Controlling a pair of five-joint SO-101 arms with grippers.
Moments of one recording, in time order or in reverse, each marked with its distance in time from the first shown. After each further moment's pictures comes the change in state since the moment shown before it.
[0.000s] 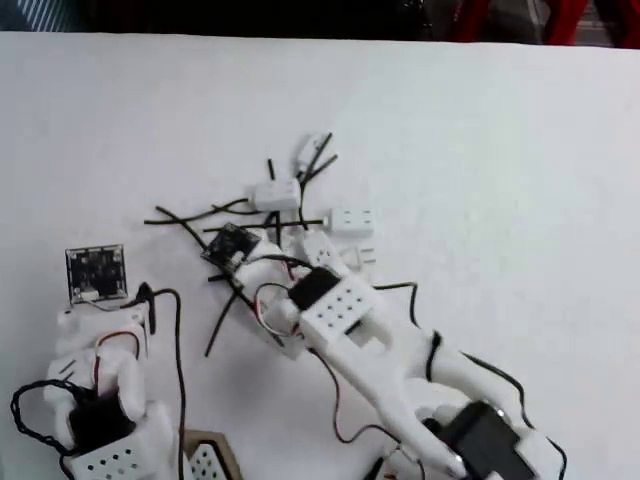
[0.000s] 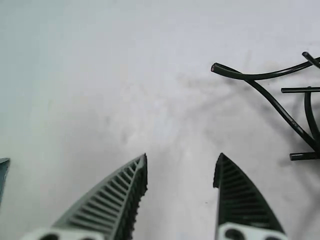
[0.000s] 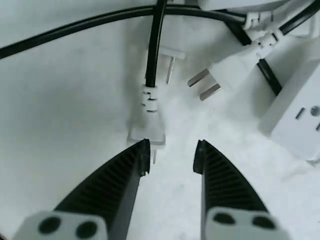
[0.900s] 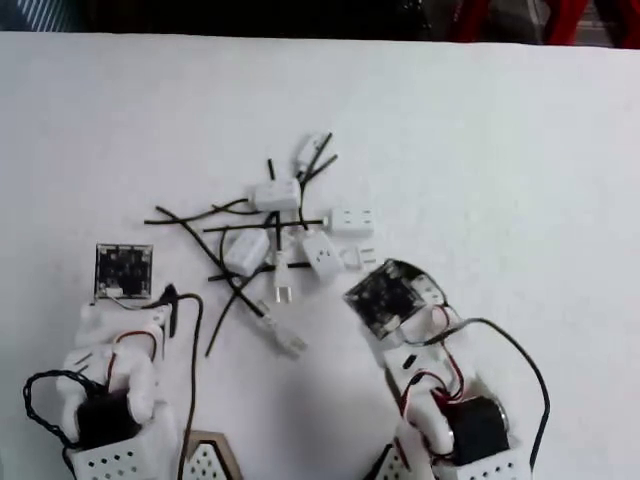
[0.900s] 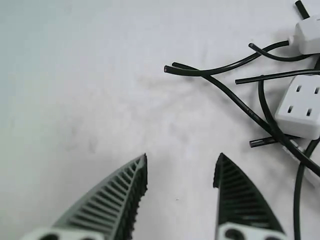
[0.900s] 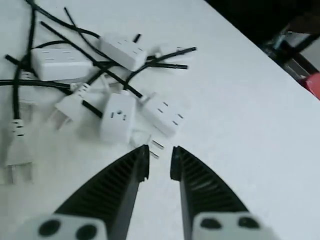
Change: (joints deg) left arm 8.3 0.0 -0.5 2.1 0.0; right arm 23.3 -80.4 29.5 4.0 13.5
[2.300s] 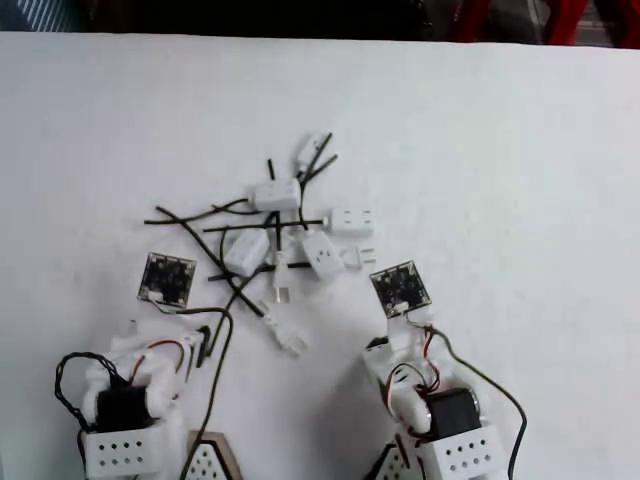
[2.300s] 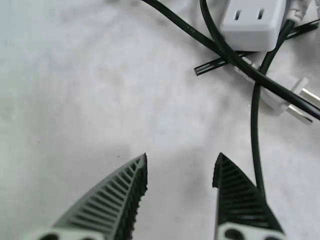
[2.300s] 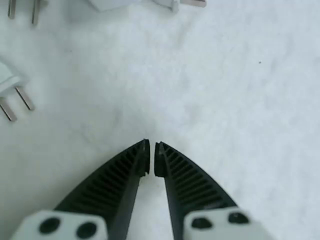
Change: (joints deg) left arm 8.8 0.1 8.6 6.9 0.0; right arm 4.7 -8.4 25.3 9.1 -22.3
